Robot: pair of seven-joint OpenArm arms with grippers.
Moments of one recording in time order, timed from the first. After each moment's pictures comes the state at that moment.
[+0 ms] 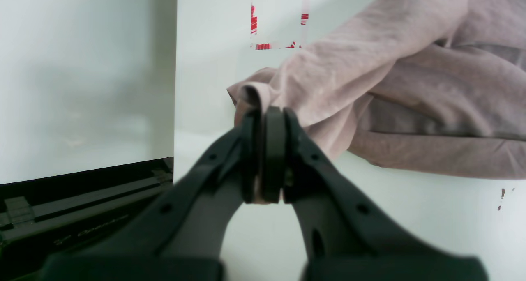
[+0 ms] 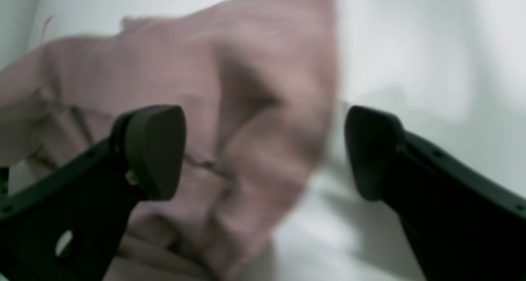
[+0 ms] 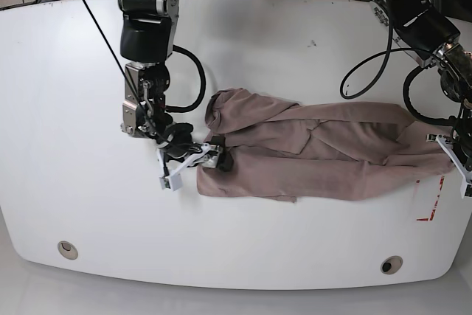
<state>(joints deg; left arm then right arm) -20.2 -15.4 -33.9 105.3 -3.9 -41.9 84.0 17.9 -2.0 10.8 60.1 25.7 22.6 -42.0</state>
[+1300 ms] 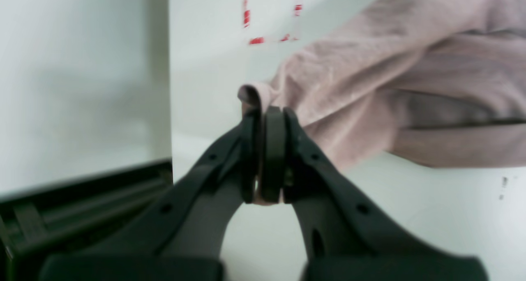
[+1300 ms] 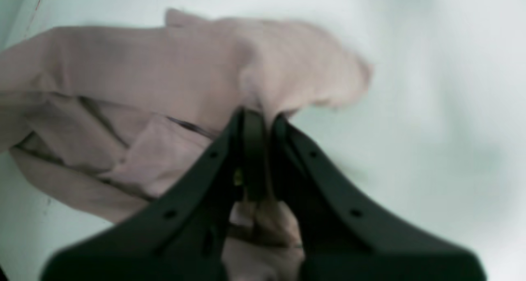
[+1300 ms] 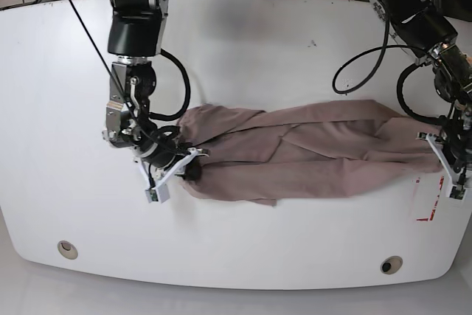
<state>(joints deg) -19.1 -15.4 -28.5 105.4 -3.8 -41.9 83.9 16.0 2.5 8.3 76.3 25.1 22.2 -49.5</state>
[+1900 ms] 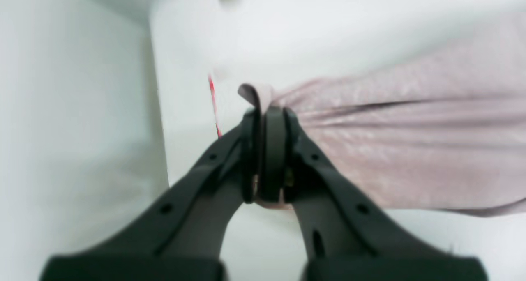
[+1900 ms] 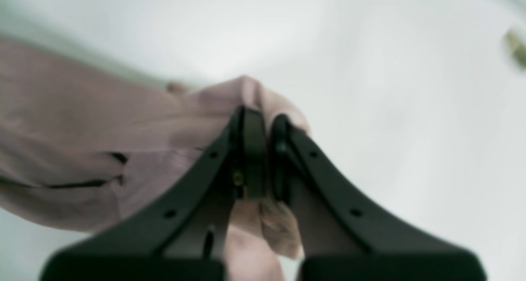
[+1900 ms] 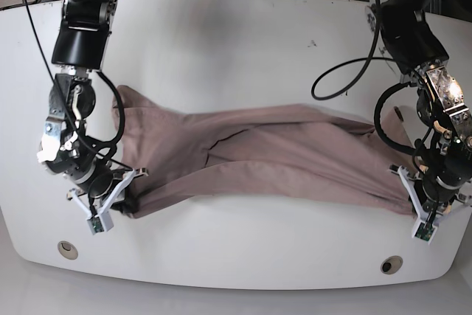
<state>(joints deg) -27.5 -12.4 -18.6 105.1 -3.9 -42.1 76.4 23.2 19.5 8.0 84.9 25.5 27.3 -53.1</state>
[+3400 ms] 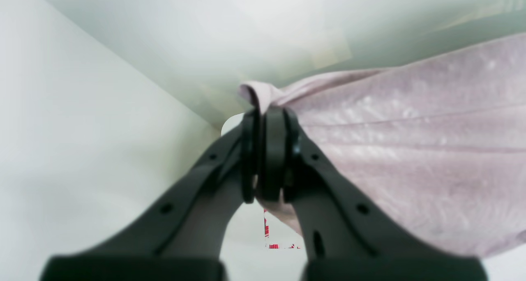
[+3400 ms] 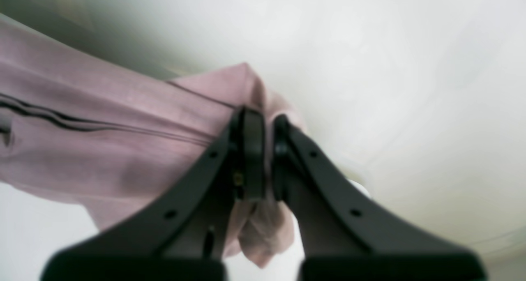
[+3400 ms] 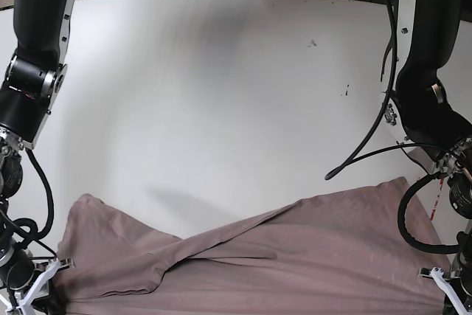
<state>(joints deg) -55.8 -12.0 -18.9 95.9 -4.1 -42.0 80.1 48.9 30.4 7.9 85.0 25.9 33.1 -59.4</state>
